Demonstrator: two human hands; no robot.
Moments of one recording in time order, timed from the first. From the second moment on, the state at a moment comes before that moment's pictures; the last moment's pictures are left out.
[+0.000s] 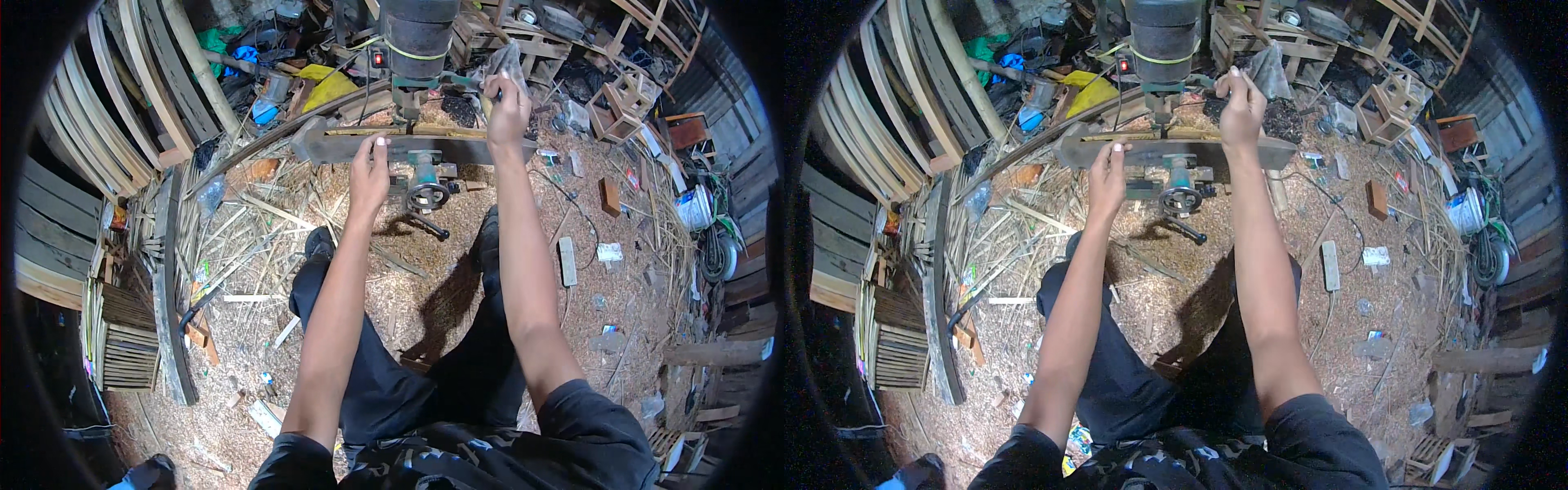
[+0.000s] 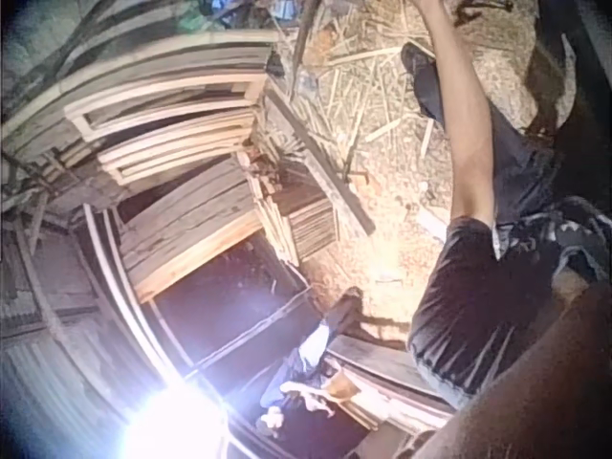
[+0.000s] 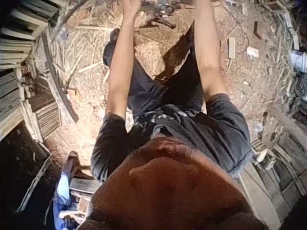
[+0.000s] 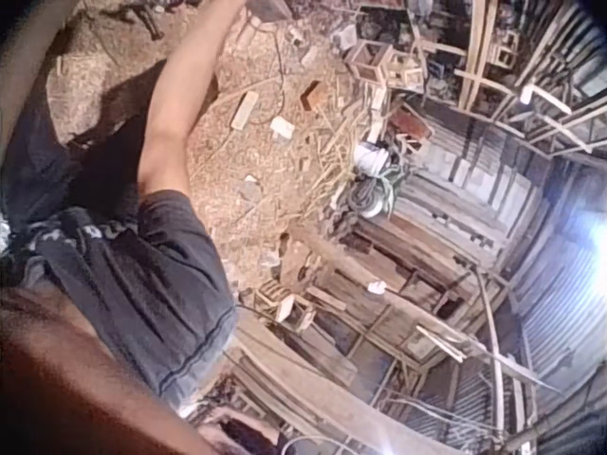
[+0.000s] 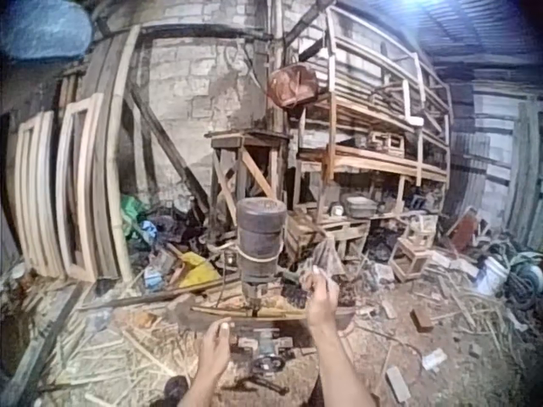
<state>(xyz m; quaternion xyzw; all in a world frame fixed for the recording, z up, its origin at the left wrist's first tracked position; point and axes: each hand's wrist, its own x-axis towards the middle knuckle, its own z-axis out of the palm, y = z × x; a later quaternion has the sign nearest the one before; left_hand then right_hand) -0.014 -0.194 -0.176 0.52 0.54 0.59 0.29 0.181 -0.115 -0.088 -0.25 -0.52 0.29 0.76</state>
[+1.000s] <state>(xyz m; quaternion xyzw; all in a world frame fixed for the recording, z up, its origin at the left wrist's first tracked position) -0.027 -0.198 -0.185 0.53 0.54 0.61 0.25 0.177 -0.125 -0.103 -0.36 -0.54 0.22 0.73</state>
